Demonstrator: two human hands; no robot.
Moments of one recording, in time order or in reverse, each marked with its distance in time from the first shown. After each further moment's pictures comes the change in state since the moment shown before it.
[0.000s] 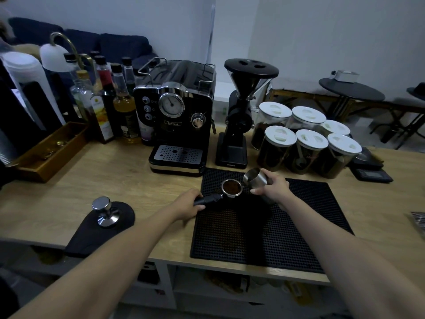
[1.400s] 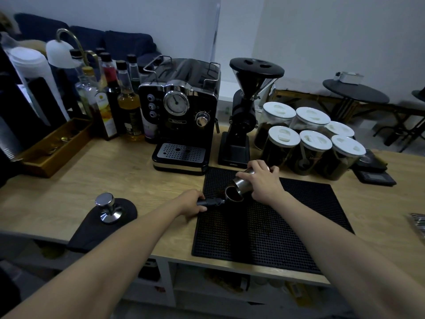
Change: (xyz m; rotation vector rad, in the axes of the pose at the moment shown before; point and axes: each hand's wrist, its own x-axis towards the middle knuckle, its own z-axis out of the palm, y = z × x) left_hand 0.005 0.003 -0.005 0.106 -0.115 -0.015; right_hand -0.010 -0.034 0.018 -1.114 0.009 -0.588
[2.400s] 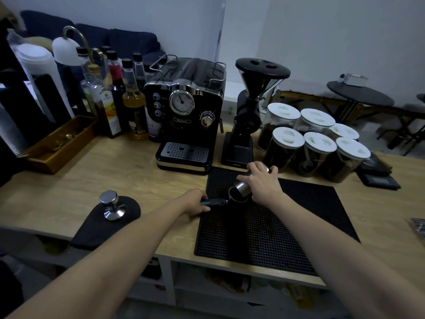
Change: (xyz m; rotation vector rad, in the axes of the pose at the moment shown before) left_hand 0.001 -0.002 -0.001 -0.010 -0.025 -0.023; right_hand 0.003 -0.013 -0.001 -0.100 -0.025 -0.036
